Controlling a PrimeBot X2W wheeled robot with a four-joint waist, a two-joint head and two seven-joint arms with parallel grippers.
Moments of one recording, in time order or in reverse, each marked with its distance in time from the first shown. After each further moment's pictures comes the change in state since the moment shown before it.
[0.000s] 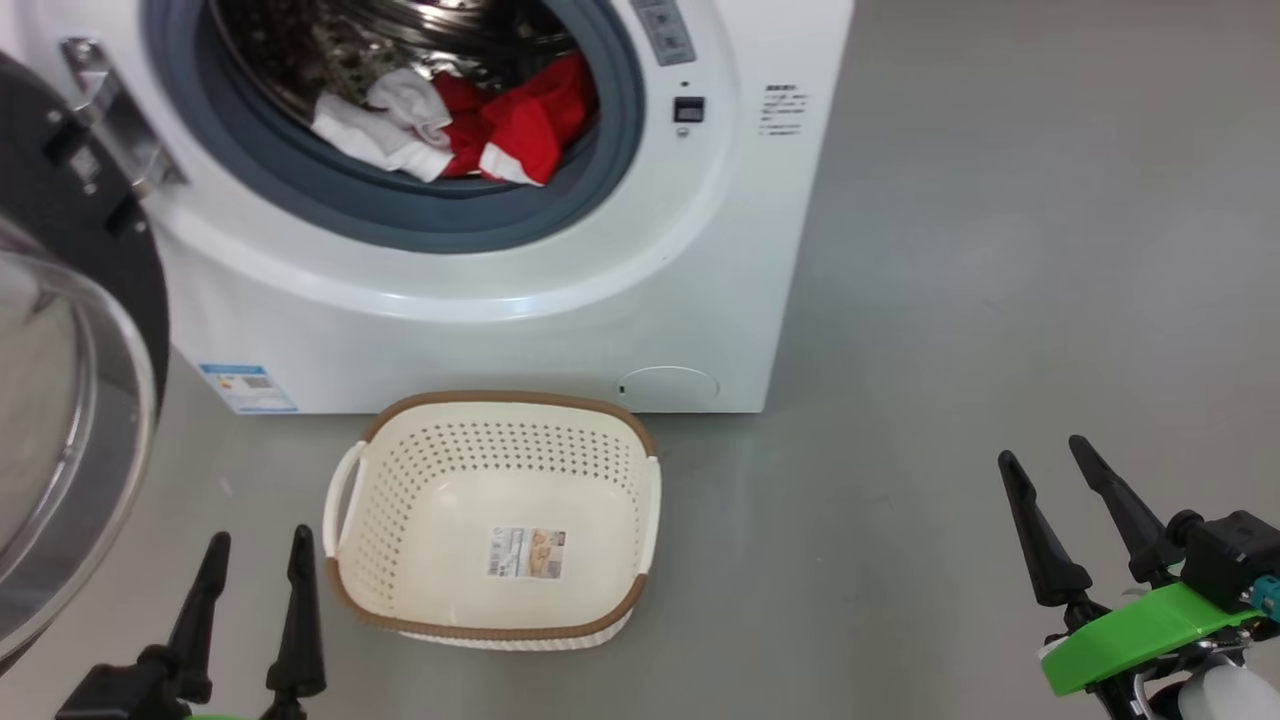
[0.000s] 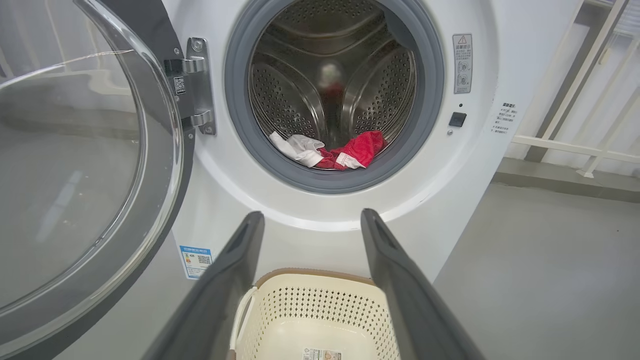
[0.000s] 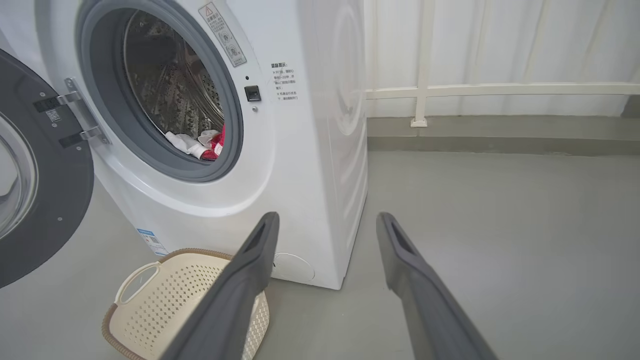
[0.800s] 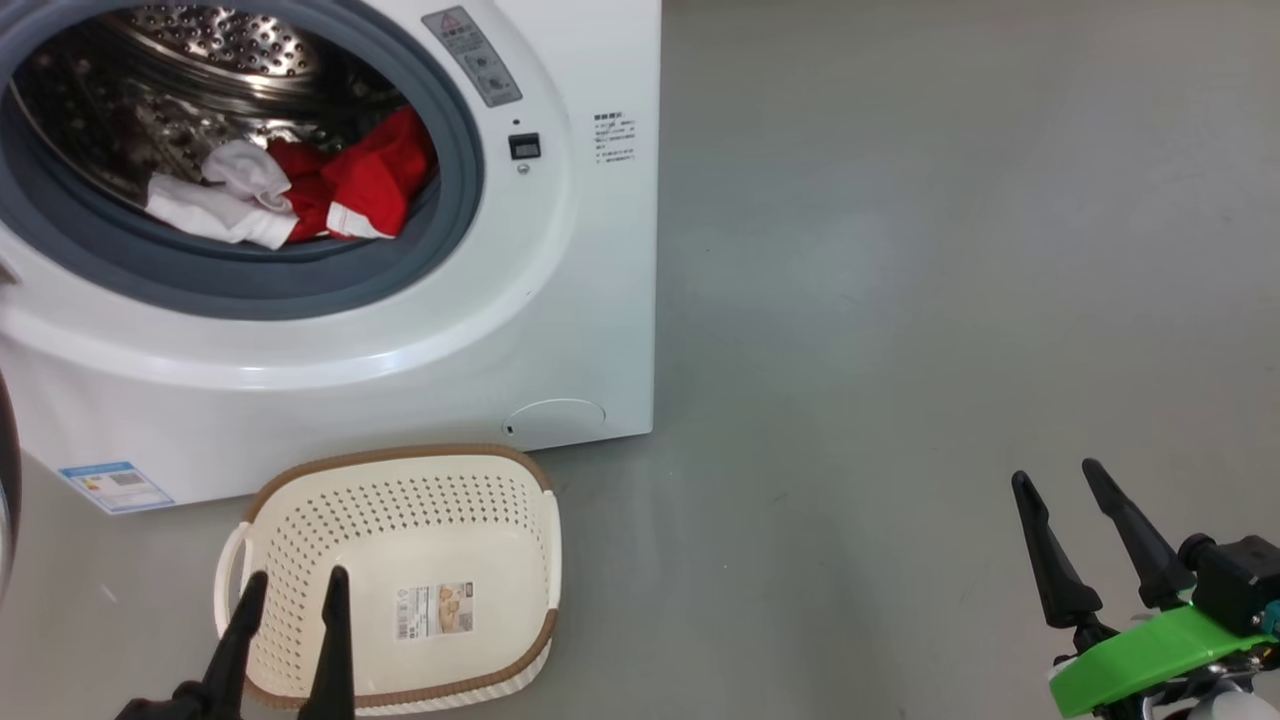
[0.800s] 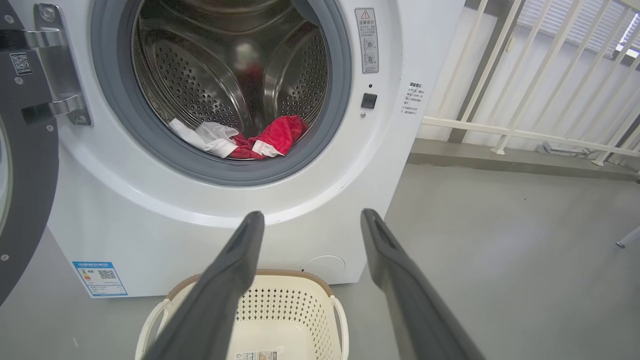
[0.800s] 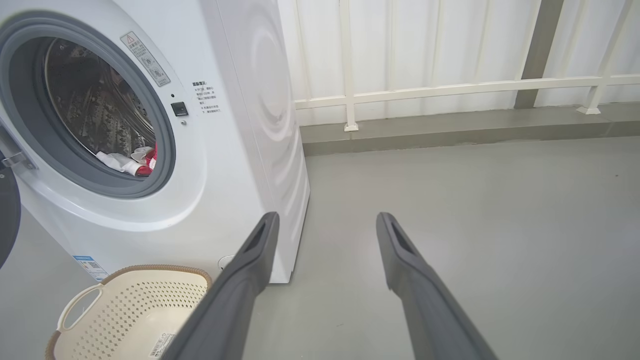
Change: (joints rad) left arm 0.067 0.005 -0.049 -0.028 -0.019 0.000 0.000; right arm 0.040 0.022 -0.042 -0.005 -0.002 0.000 0.000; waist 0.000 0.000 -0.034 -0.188
